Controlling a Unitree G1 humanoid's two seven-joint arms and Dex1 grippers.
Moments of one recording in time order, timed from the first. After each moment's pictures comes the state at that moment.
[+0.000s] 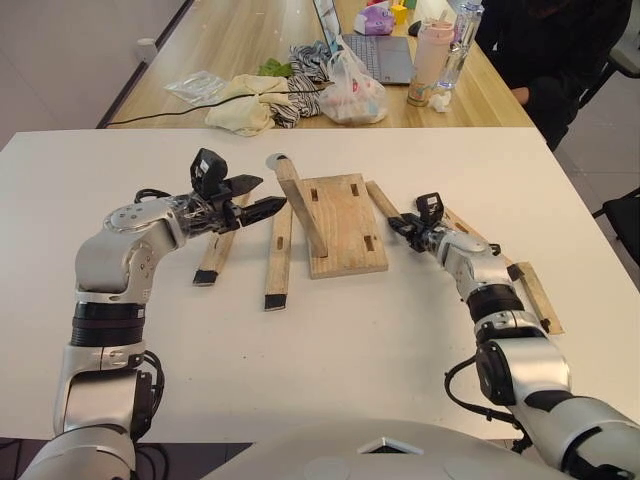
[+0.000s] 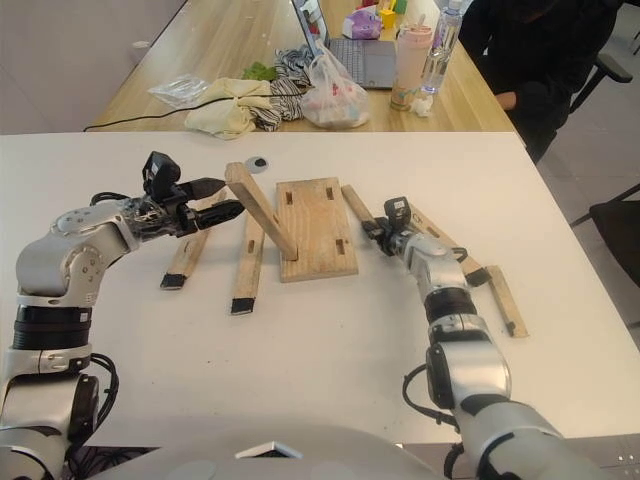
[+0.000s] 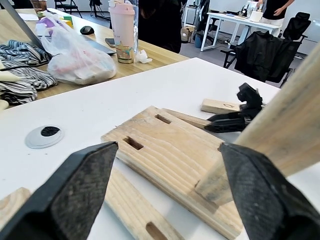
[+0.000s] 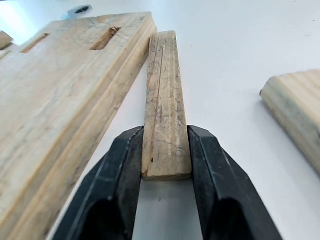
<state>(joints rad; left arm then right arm) -0.40 0.58 0.08 0.00 -0.48 0.67 -0.82 -0.52 -0.21 -0.06 0.76 0.17 0.22 0.52</state>
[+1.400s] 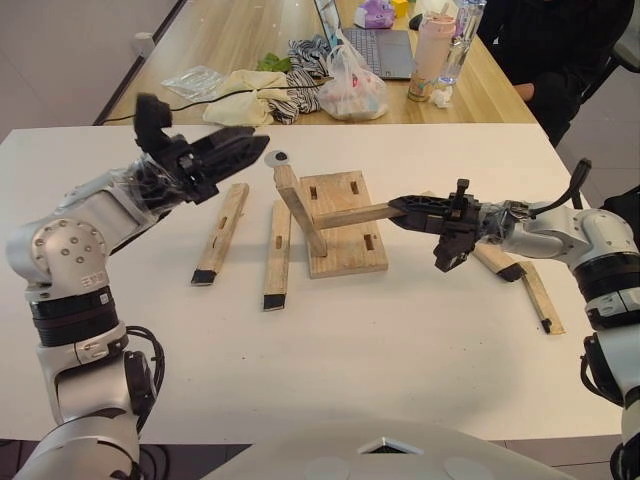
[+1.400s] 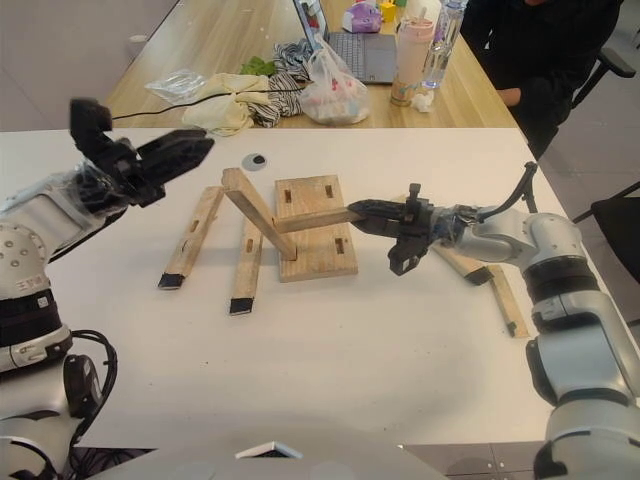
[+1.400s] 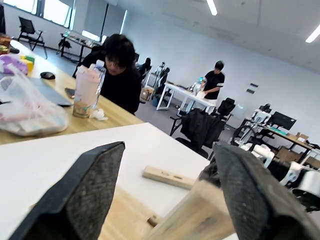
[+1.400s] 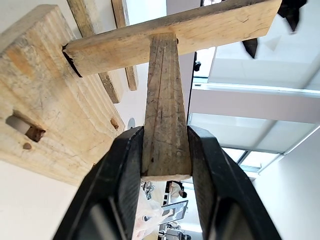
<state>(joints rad) -0.49 0.57 0.37 -0.10 -1.01 0.98 -0.78 -0.67 -0.76 0.34 0.64 -0.89 -1.28 -0.03</state>
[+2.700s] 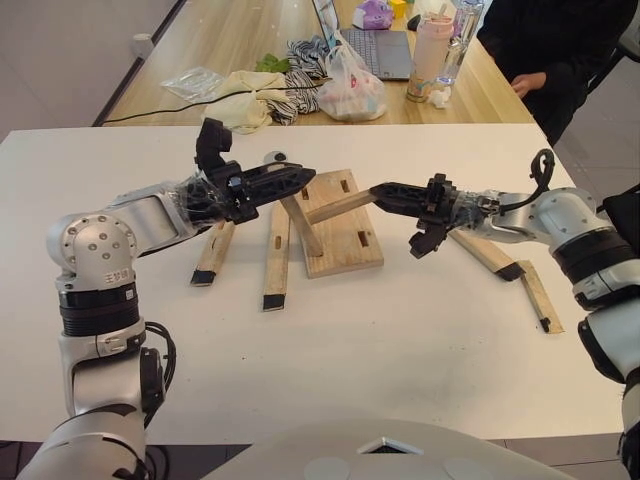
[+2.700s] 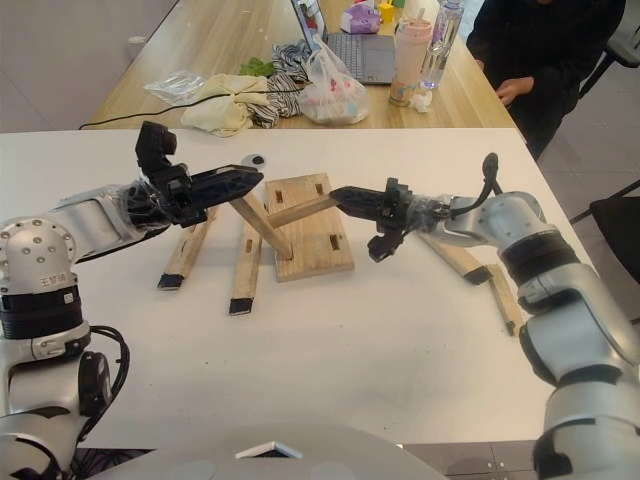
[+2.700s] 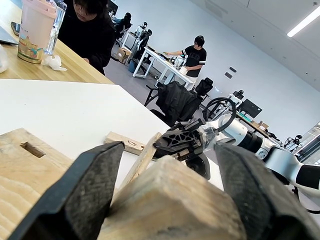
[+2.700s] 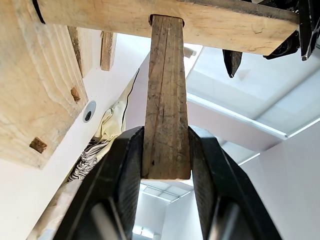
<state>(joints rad) -0.49 0.52 0.21 -0.11 -1.10 1.15 -0.64 -0.85 -0.75 0.64 0.62 -1.33 -0.98 -0.62</state>
